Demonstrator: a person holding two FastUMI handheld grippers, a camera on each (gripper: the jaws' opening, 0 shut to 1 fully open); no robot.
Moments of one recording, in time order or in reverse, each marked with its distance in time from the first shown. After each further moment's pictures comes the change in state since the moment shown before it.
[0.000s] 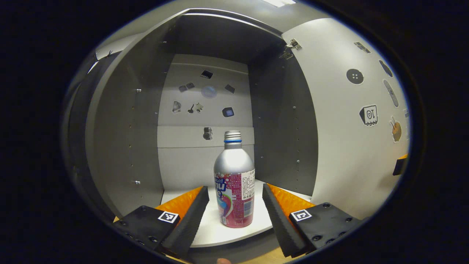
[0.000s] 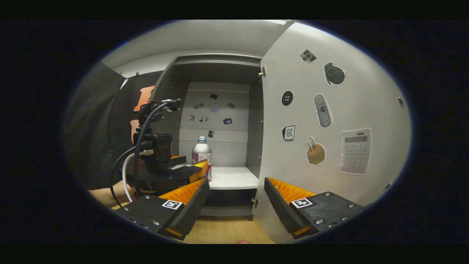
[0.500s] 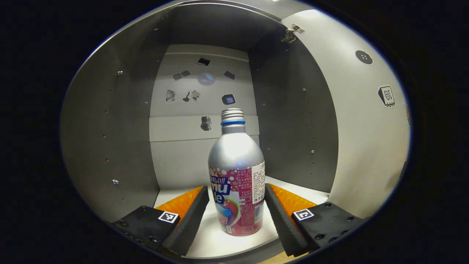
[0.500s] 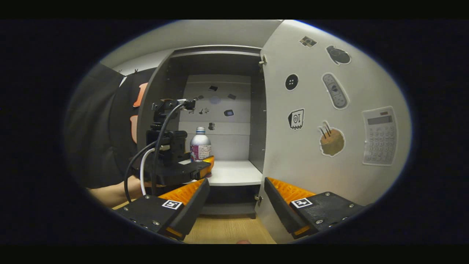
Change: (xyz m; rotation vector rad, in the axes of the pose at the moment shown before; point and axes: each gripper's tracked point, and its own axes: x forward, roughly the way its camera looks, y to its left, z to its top) left arm 0.040 0.000 -0.025 0.019 0.043 0.005; right arm 0.003 0.002 -0.012 0.011 0.053 0.024
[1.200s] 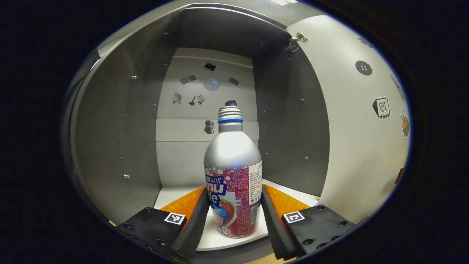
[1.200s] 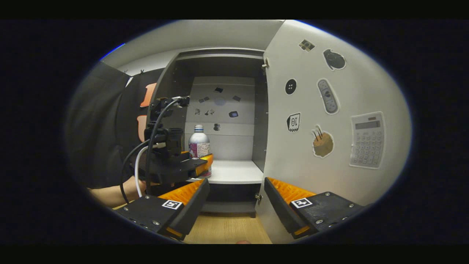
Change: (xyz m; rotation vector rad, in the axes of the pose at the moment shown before) left arm -0.043 0.001 0.018 -0.047 -0.044 0.034; right arm -0.008 0.004 0.003 -0.006 -0.013 0.058
